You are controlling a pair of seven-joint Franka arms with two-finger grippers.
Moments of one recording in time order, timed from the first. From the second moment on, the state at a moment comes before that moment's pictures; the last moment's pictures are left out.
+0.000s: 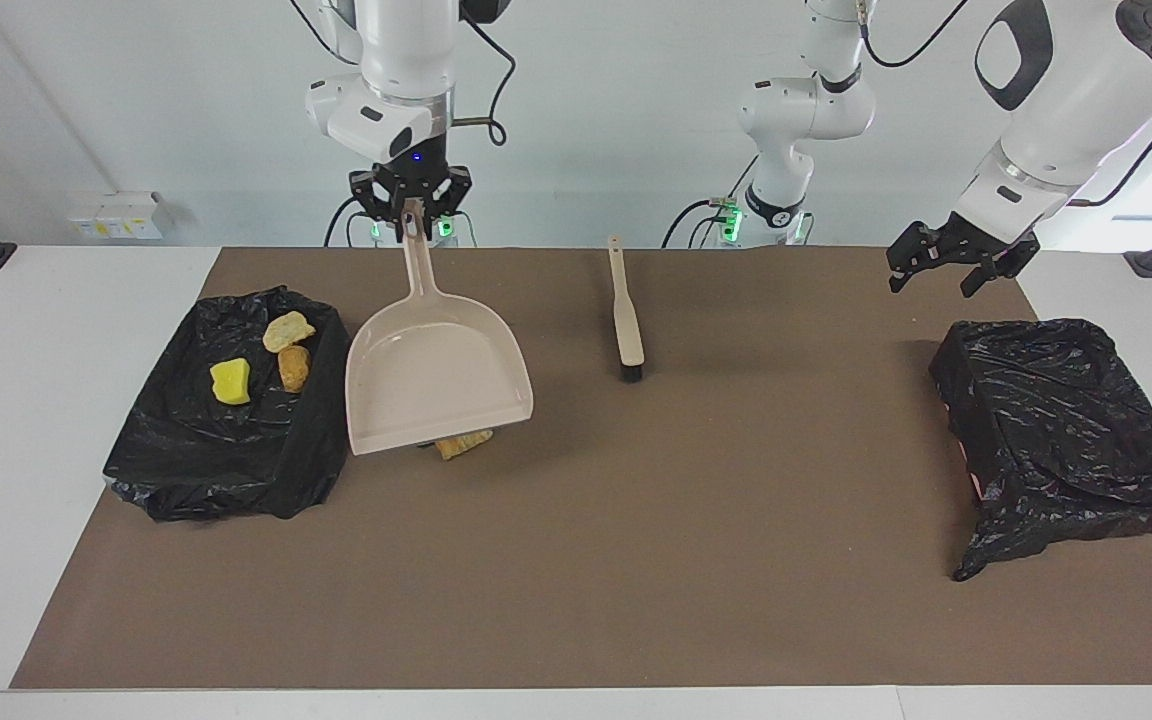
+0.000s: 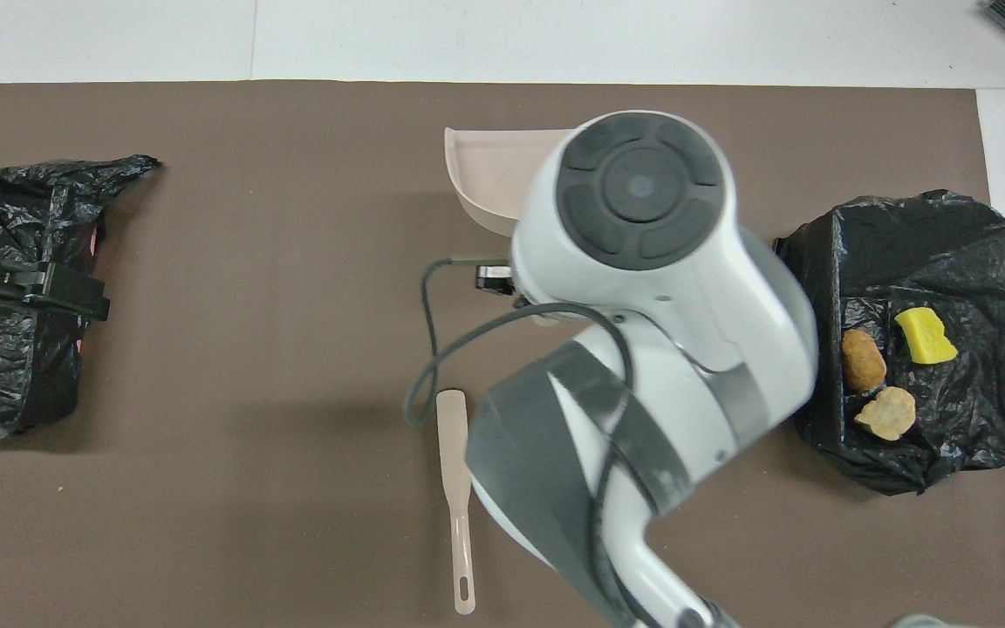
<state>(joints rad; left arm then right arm) -0.08 0.01 0.03 -1.62 -0.04 1.55 0.06 0.41 0.36 0.20 -1.28 -0.09 1.75 0.72</state>
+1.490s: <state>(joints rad) -0.11 -0.01 0.02 -1.66 -0.03 1.57 0.07 0.49 0.66 0.20 -1.37 -0.09 2.22 0.84</state>
